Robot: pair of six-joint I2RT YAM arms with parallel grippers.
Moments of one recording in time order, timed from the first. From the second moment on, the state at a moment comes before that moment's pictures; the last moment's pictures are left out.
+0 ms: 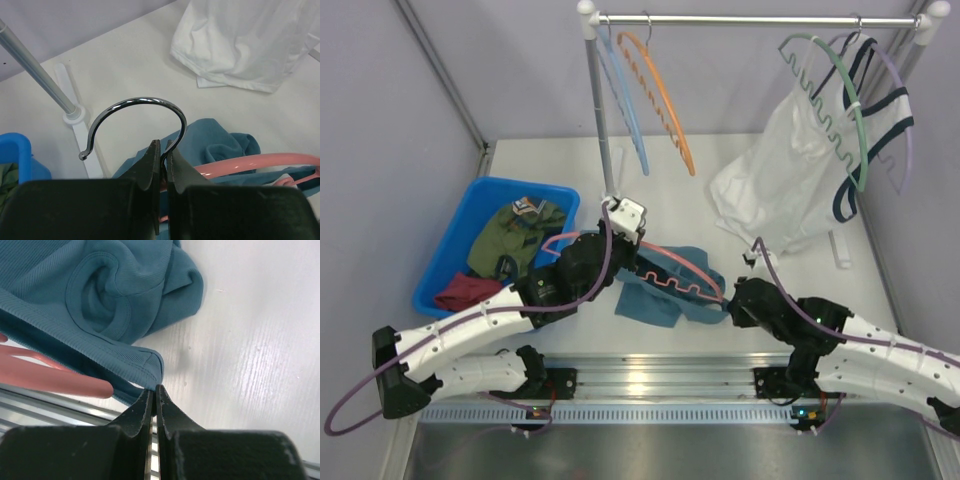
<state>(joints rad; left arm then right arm) -1.05 1.02 0.93 -0.11 -0.49 -0.05 1.07 0.69 0.57 -0.73 0.46 0.84</state>
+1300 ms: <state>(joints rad) -1.09 1.12 0.93 0.02 -0.52 -0.05 1.02 1.12 1.35 -0.99 0.39 0.54</state>
